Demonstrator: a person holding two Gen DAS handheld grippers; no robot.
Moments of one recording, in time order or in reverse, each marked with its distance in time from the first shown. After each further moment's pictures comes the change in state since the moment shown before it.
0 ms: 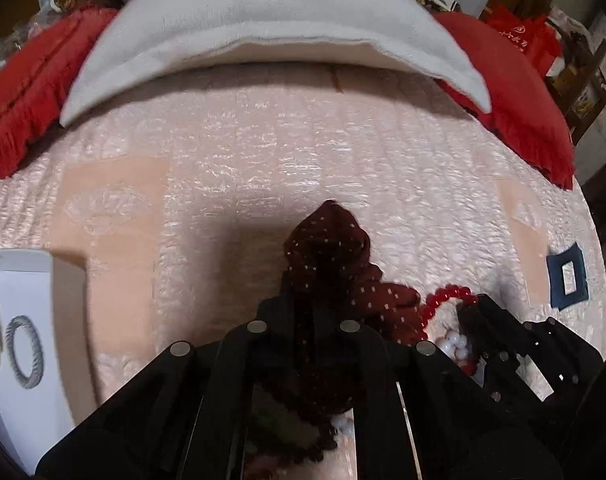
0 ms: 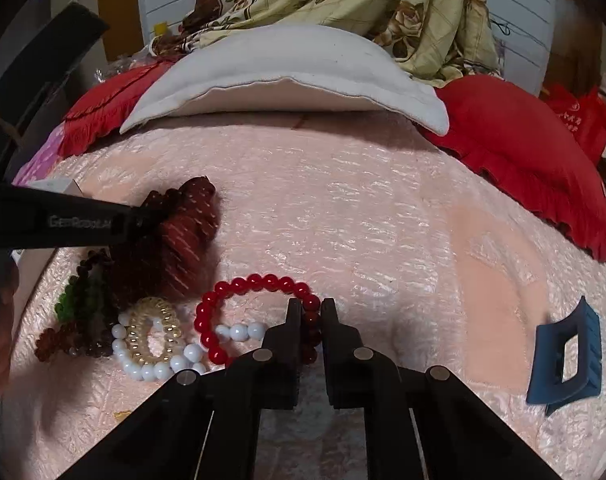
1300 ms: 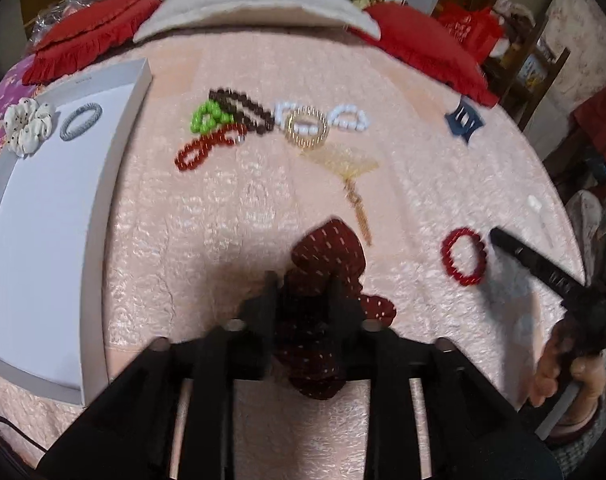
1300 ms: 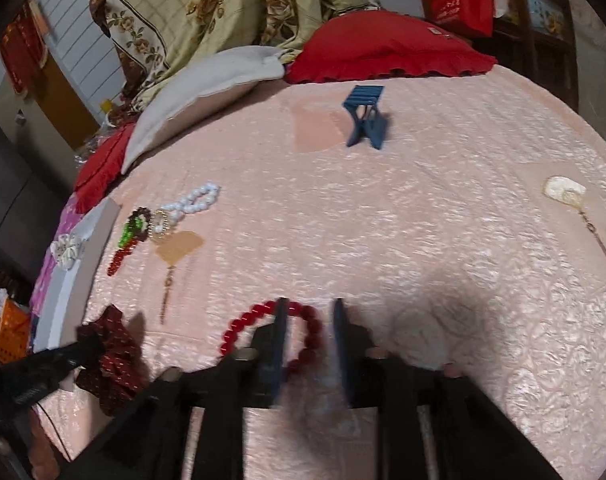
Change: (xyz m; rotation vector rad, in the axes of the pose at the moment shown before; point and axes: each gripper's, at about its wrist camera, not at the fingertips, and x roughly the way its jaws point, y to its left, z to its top) left arm -0.124 -0.028 -0.226 -0.006 -0.069 -0.089; right arm -0.158 -0.075 -0.167 0.419 0.011 0.053
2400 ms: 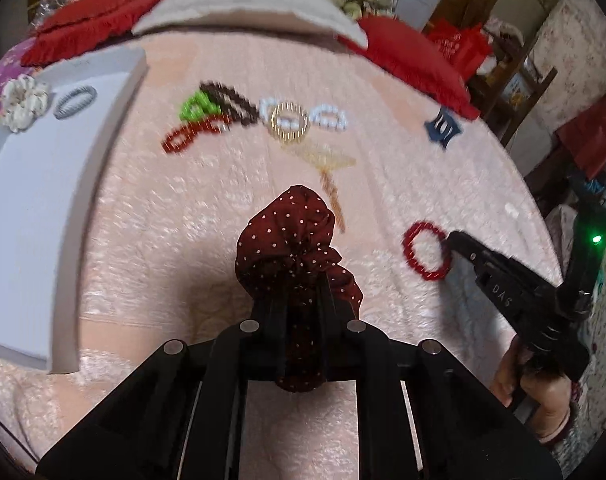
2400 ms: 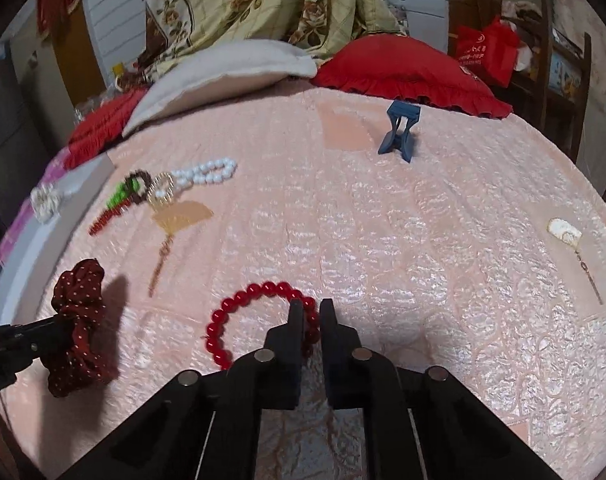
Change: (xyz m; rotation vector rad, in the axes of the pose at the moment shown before) left arm -0.009 0.002 -0.016 -0.051 -0.037 -0.087; right arm 0.009 0.038 -0.016 -0.176 -0.056 -0.100
